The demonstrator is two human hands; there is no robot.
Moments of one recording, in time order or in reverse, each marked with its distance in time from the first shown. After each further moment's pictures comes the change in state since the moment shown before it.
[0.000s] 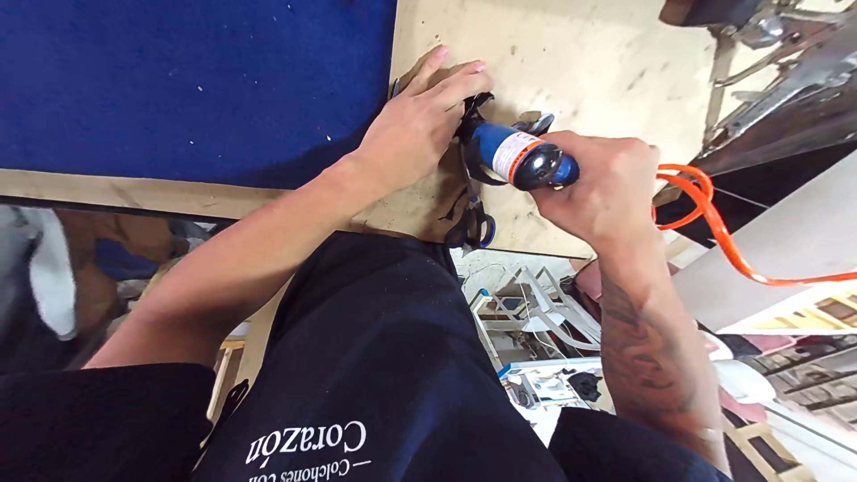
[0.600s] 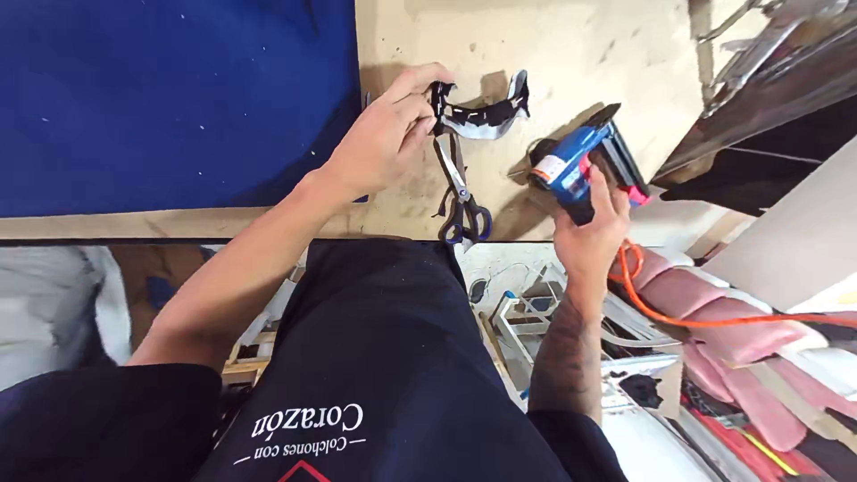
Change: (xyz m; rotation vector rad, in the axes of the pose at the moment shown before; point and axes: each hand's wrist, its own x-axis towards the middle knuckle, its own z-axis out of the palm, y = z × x) left_hand -0.009 0.012 -0.027 -0.341 0.029 -0.078; right_hand -0.133 0.055 0.094 0.056 0.365 0.645
